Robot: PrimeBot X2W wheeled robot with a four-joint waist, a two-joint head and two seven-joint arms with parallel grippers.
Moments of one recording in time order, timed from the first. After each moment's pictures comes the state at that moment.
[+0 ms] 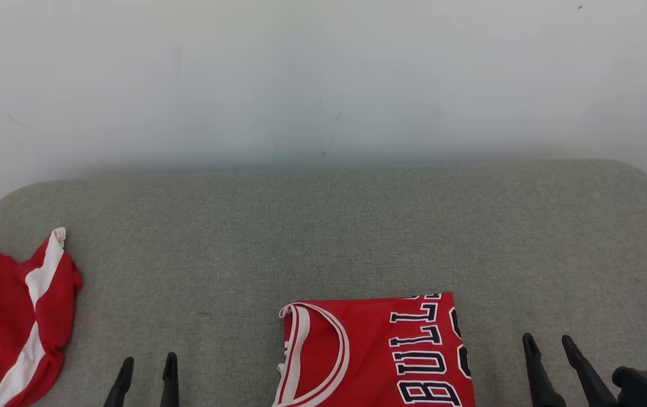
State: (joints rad) left arm 0.09 0.07 0.01 0.17 -0.28 -0.13 -0.26; right arm 0.10 -0.14 0.01 0.12 0.38 0.13 -0.05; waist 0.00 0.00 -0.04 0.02
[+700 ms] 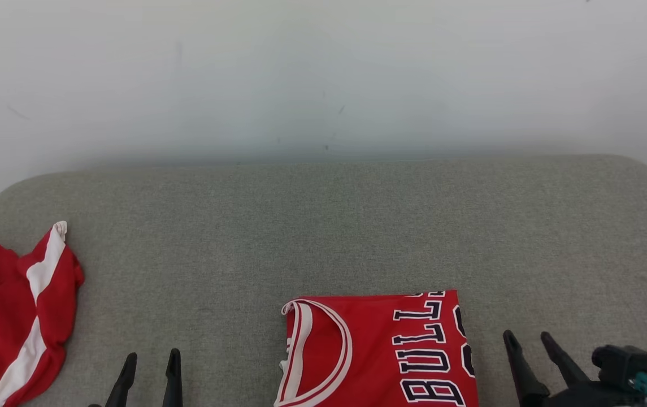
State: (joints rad) left arm 0.08 0.06 0.01 0.16 -0.28 -0.13 -0.26; right arm 0.06 -0.13 0.03 0.11 0.41 0.13 0.10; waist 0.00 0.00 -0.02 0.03
